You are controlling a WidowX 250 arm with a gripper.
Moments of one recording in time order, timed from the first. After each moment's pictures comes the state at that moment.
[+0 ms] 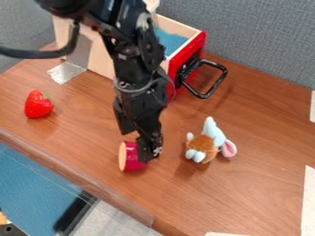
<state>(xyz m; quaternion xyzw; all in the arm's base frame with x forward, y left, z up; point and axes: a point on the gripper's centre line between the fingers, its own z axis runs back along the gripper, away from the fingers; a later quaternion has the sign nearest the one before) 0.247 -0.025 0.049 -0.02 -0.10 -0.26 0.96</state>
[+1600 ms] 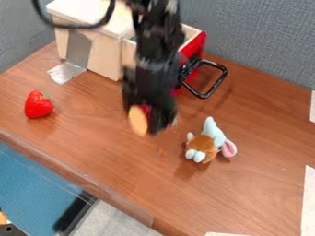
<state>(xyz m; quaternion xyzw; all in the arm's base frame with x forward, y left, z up) 0.289 -0.011 0.065 0.02 -0.07 -0.13 0.99</state>
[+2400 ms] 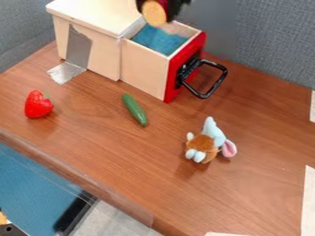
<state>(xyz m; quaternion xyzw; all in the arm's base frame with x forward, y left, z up) 0.421 0.079 0.142 0.04 -0.15 0.07 0.98</state>
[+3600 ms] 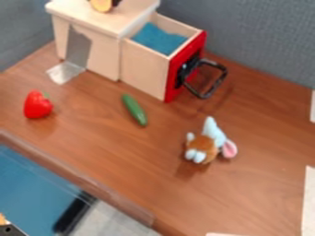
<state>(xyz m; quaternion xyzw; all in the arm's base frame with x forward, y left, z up) 0.425 0.181 0.121 0.02 -0.11 0.13 0.98</state>
